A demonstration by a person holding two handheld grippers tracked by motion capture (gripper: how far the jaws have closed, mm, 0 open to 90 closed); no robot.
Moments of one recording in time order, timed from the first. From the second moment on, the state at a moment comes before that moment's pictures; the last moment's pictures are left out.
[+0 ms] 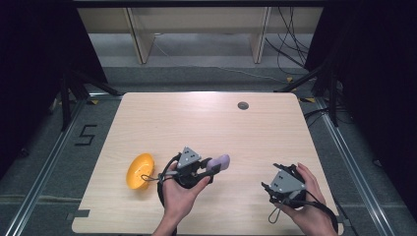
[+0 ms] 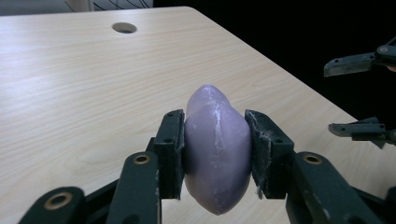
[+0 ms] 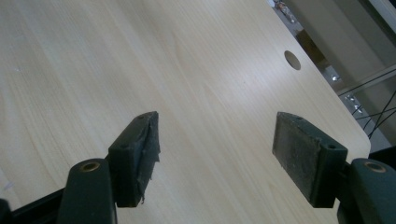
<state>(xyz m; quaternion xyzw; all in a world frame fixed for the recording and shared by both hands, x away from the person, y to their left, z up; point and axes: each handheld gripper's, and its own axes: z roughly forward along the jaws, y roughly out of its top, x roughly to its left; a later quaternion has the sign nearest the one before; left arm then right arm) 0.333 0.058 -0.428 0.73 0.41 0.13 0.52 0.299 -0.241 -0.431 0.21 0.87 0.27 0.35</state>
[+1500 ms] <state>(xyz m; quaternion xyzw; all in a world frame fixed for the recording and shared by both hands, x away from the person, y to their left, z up) 0.302 0.140 -0.425 0.66 0.48 0.26 0.52 0.321 -0.260 -0.441 0.31 0.85 0.29 0.32</state>
